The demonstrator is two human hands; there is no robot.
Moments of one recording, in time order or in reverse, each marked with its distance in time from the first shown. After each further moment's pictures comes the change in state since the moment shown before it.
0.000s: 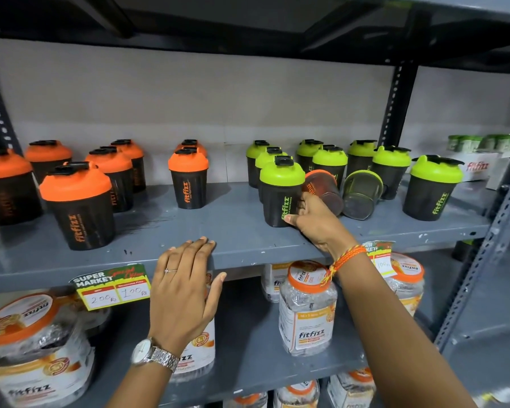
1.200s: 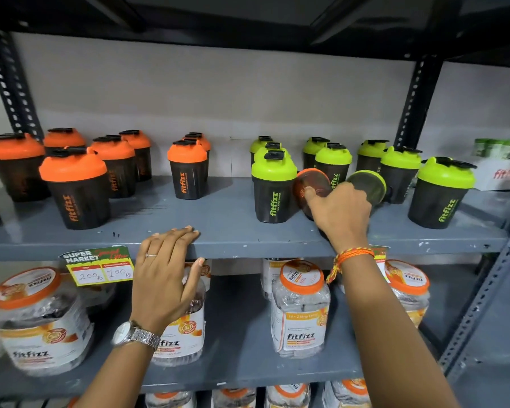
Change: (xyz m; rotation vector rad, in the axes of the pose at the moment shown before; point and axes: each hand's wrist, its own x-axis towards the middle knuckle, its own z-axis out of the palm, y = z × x) left_hand 0.001 0.009 -0.004 -0.022 -0.022 -0.088; right_hand -0.026 -0.023 -0.045 -0.583 0.600 -0.048
